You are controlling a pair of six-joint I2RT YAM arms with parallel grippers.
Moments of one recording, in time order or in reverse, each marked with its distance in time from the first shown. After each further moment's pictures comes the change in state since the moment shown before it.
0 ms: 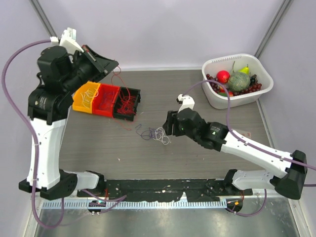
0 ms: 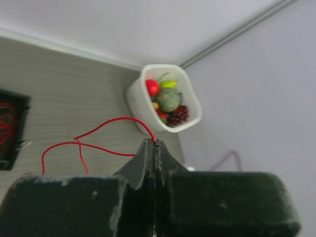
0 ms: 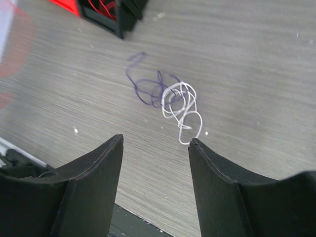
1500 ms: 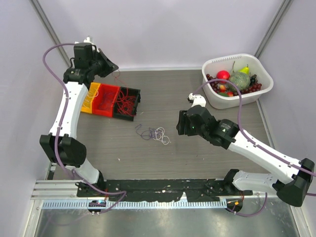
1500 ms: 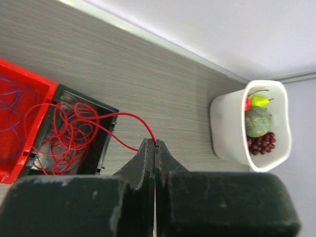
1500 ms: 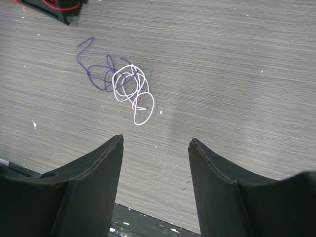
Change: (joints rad) left arm 0.204 0.330 -0.249 0.226 -0.012 0.131; right arm -0.111 -0.105 0.058 -0.239 -0.007 -0.042
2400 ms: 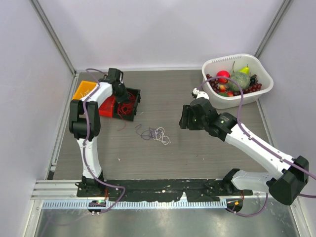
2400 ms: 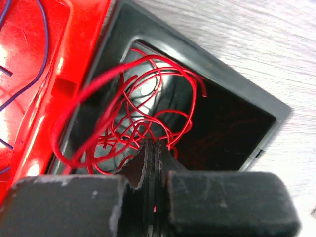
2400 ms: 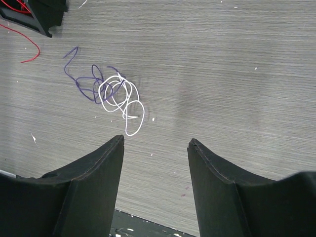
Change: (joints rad) left arm -0.047 0.472 -0.177 0.043 -0.041 0.098; right arm -0.164 0.080 0.000 0.028 -0.142 0.001
